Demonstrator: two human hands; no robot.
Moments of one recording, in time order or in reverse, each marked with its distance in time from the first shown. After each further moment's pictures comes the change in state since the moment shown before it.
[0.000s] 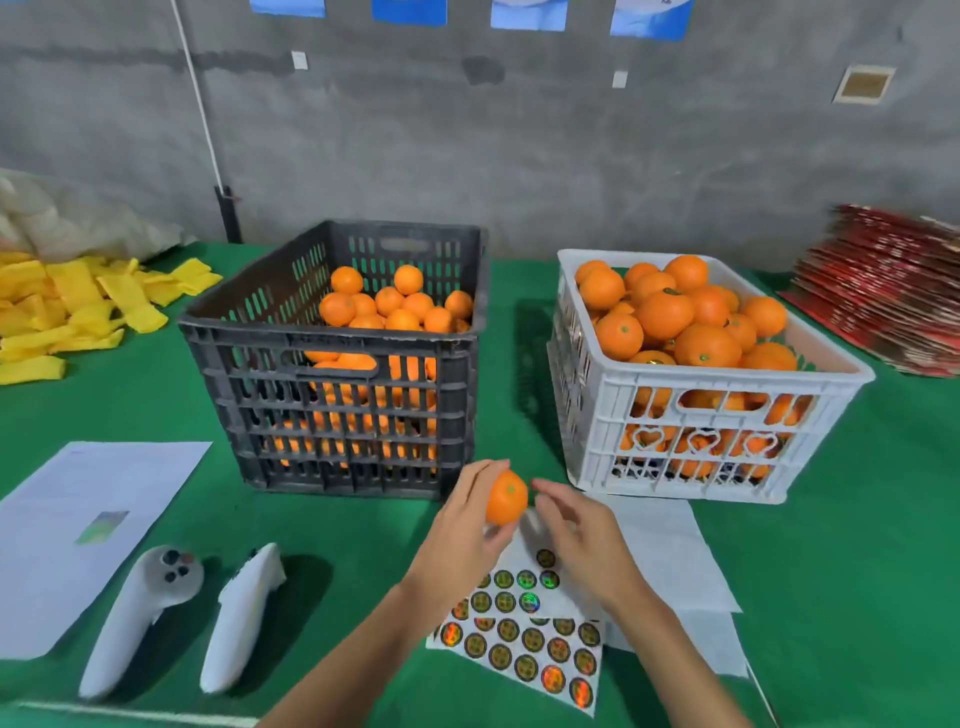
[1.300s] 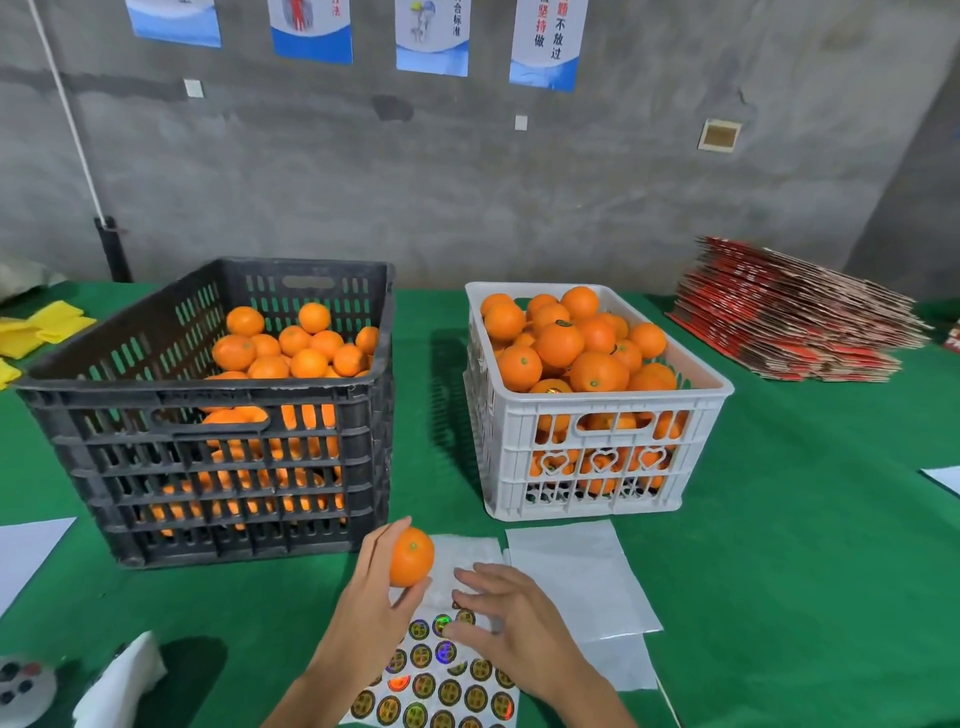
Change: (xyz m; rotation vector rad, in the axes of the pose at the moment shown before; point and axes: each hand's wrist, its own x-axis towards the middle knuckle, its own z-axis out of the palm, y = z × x) left_hand -0.011 -0.026 0.022 -0.134 -0.024 -0.075; right_hand -0.036 0.046 -0.005 -0.395 -0.191 -0.092
